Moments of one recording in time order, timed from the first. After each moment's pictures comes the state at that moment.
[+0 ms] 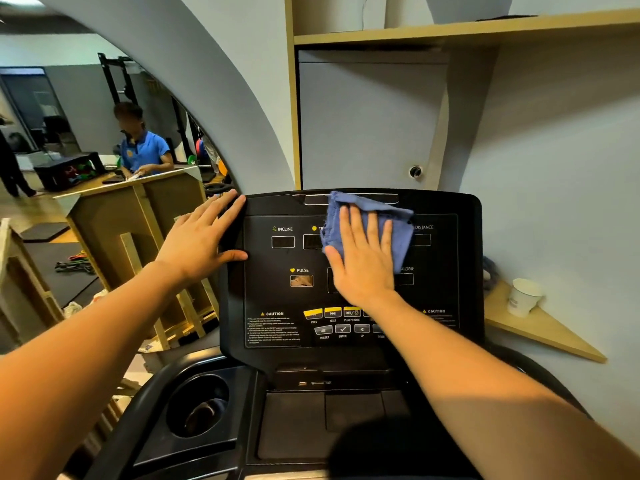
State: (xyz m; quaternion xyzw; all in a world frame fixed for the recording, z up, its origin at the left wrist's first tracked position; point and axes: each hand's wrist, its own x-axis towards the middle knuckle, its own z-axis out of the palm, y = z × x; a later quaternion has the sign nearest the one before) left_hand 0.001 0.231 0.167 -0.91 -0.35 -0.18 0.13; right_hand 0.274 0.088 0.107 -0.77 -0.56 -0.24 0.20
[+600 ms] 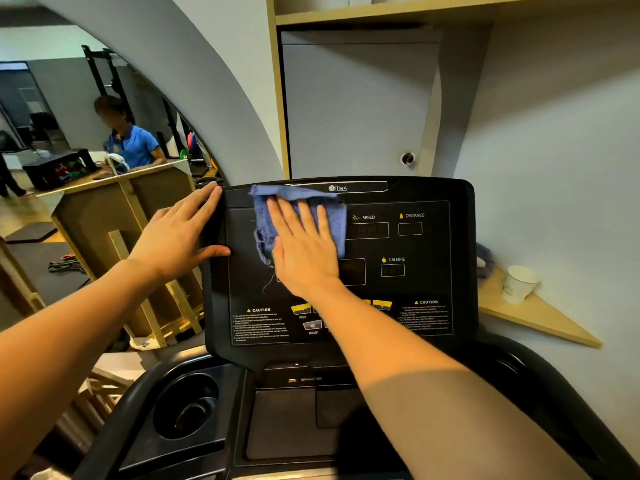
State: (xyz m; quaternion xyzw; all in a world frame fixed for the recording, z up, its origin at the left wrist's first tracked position) left_hand 0.002 0.232 0.166 -0.91 -0.33 -0.18 0.14; right_hand 0.218 0.123 0.114 -0.71 -0.62 -0.26 0.21
